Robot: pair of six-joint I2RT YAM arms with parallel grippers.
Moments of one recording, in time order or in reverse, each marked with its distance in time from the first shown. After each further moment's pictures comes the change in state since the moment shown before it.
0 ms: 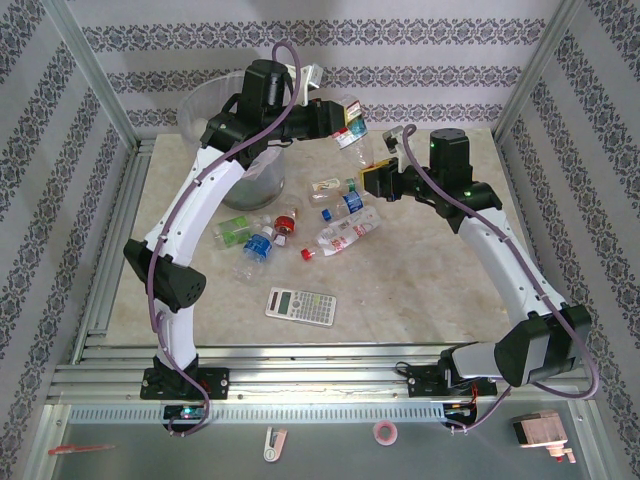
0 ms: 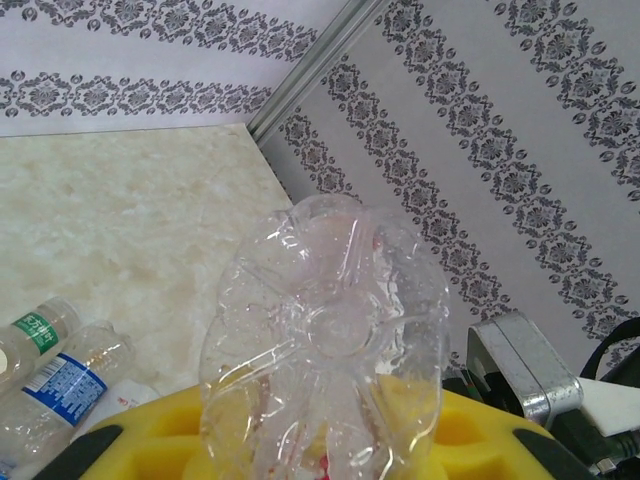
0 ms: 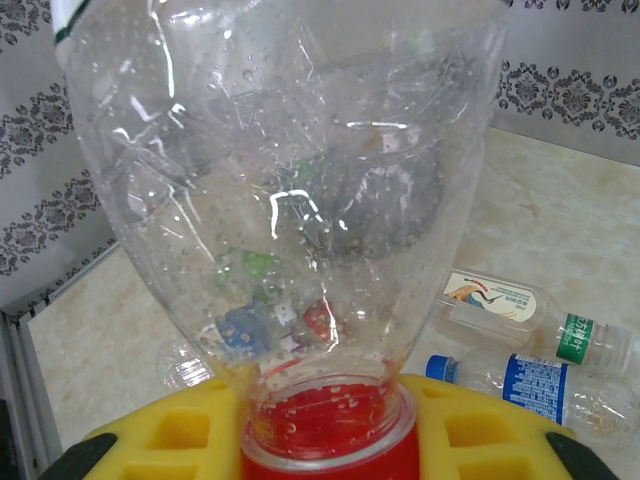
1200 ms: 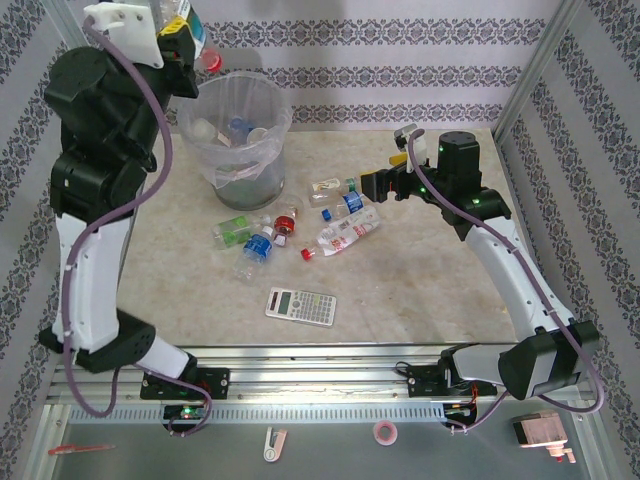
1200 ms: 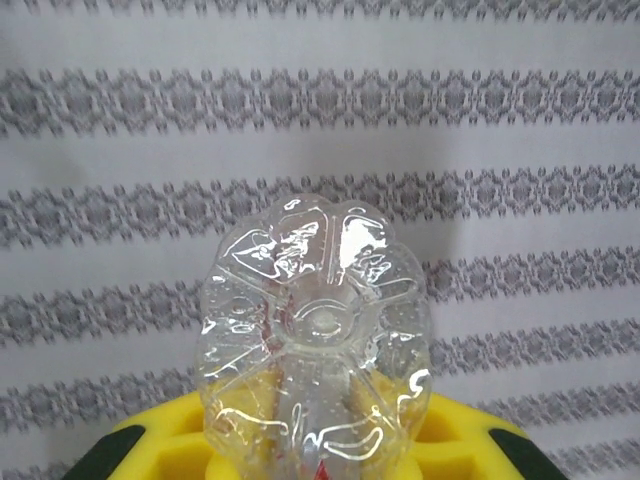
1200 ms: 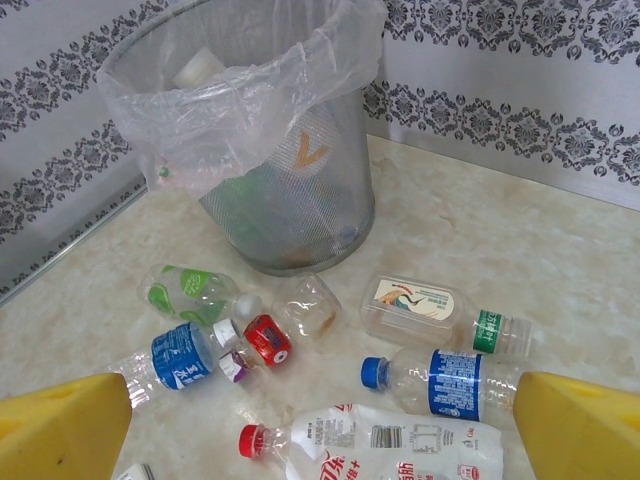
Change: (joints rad) left arm 0.114 -0.486 -0.026 0.164 -0.732 0.662; right arm -0.016 -0.067 -0.026 0.007 0.145 -0.008
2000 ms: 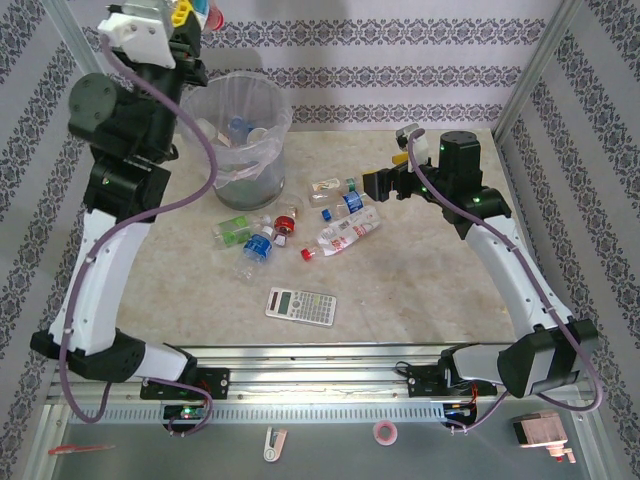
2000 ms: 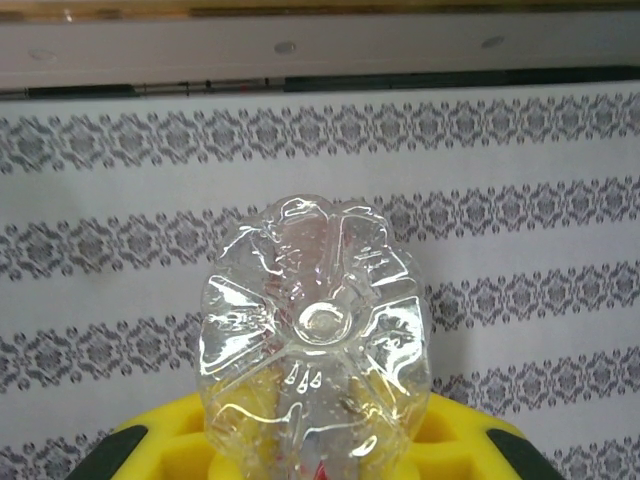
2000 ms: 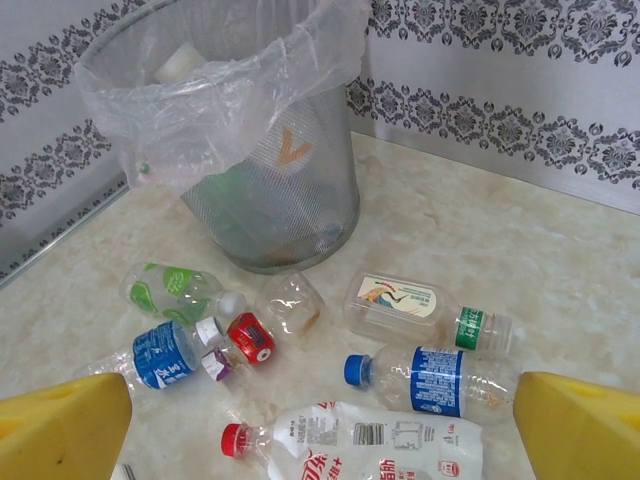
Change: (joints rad) left arm 0.016 -0.036 -0.295 0.494 0.055 0.095; right arm -0.013 0.013 0.000 0.000 0.011 -0.023
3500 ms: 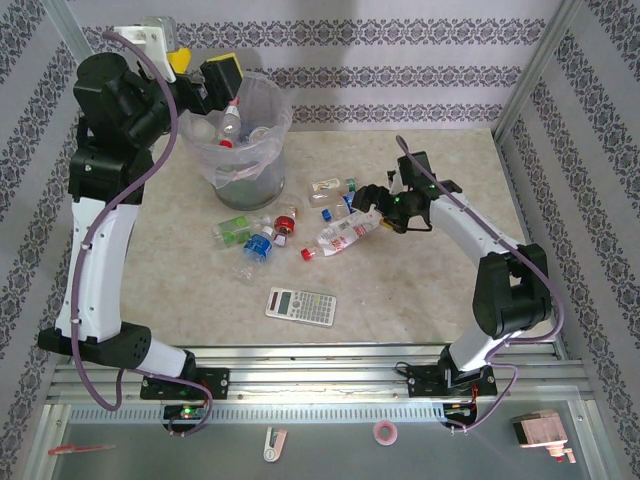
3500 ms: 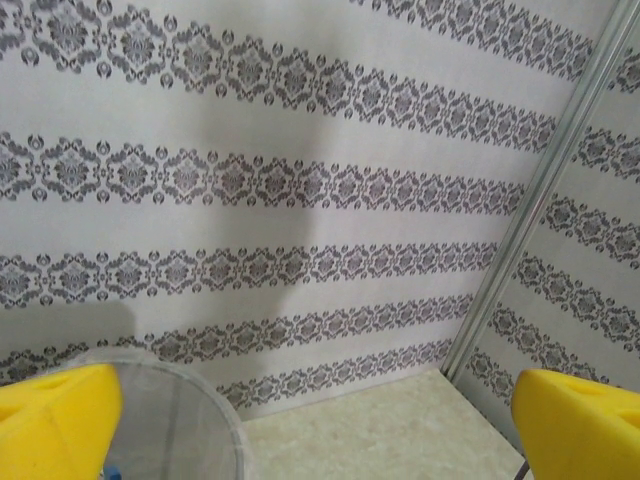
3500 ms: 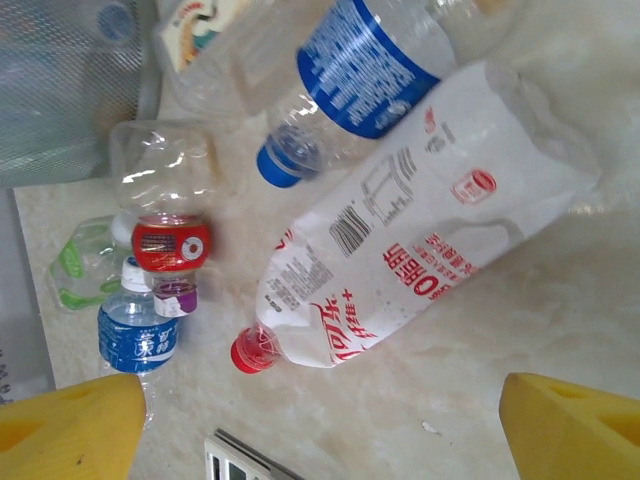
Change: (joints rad) left arm 0.182 0.026 0.061 -0.475 0.468 -0.444; right arm 0.029 0.342 -0.042 -0.180 0.074 0.671
